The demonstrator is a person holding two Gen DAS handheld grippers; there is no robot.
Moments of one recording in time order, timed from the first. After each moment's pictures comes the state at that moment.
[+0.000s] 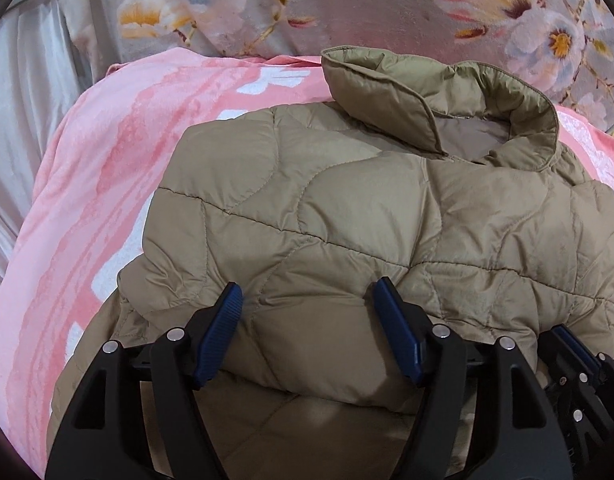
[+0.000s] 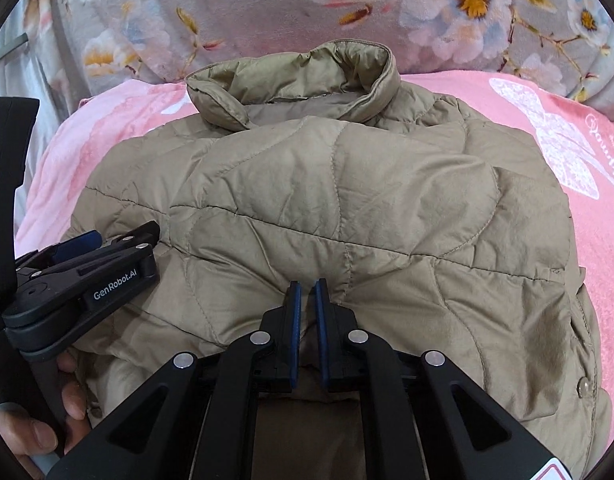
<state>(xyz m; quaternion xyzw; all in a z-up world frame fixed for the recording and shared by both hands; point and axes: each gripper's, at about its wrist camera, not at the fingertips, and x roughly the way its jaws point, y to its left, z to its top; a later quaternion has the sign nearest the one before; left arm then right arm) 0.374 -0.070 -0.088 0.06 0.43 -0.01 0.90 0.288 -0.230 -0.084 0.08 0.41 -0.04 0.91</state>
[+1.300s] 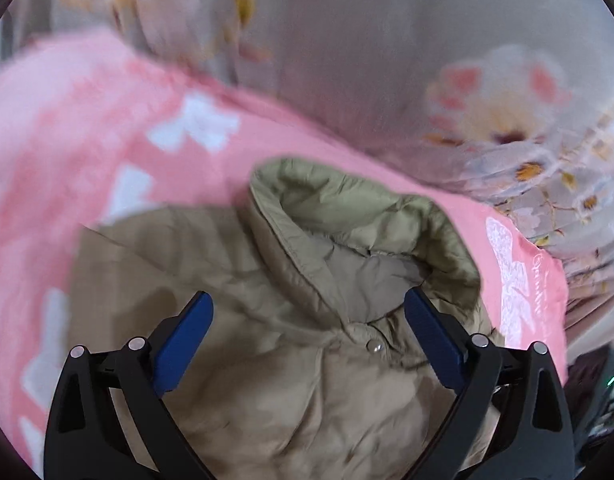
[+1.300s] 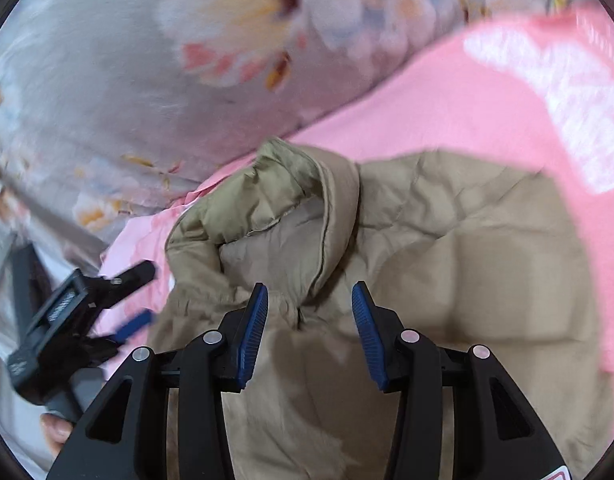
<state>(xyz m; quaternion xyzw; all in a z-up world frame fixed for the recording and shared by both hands) 0.511 -0.071 -0.030 -0.15 0.50 -0.15 0.84 0.384 -0.342 -0.051 0.36 0.38 -0.01 0.85</state>
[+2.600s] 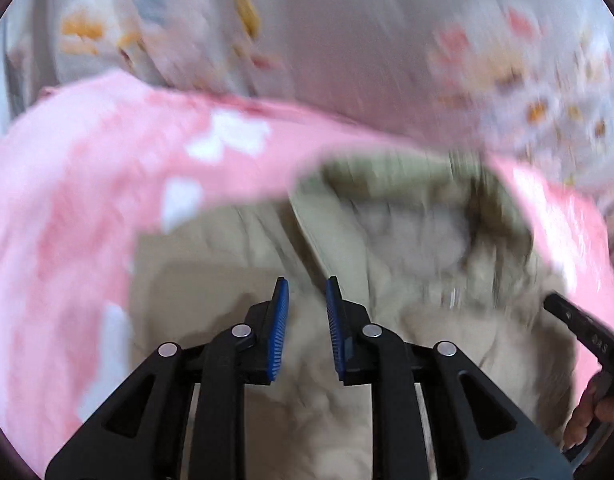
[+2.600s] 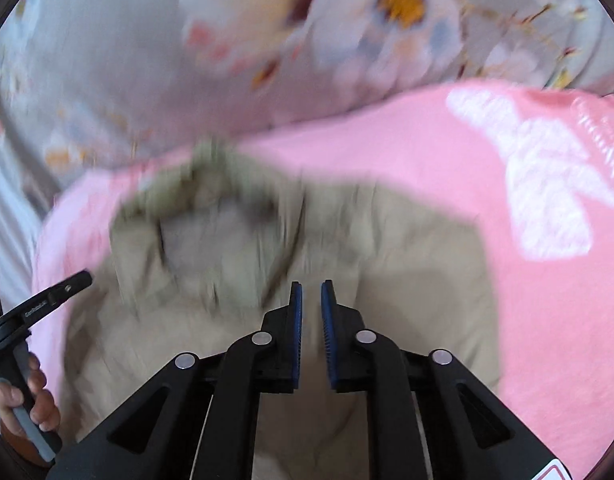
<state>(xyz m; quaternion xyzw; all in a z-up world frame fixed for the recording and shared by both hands) 0.469 -0.033 -0.024 -0.03 0.42 -0.14 0.90 0.361 -0.352 -0.020 0.19 0.36 -0.07 0.91</state>
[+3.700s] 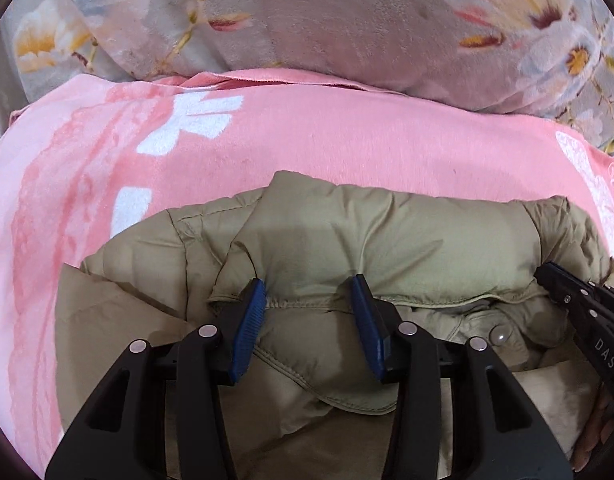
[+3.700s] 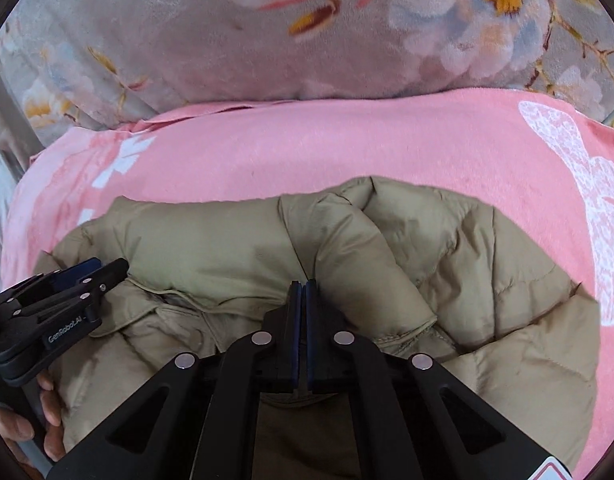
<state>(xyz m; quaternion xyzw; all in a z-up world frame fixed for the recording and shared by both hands) 0.505 -0.100 -0.090 0.06 0.45 -0.11 0.88 0.447 -0.312 -0.077 0.11 0.43 -0.05 0.89</state>
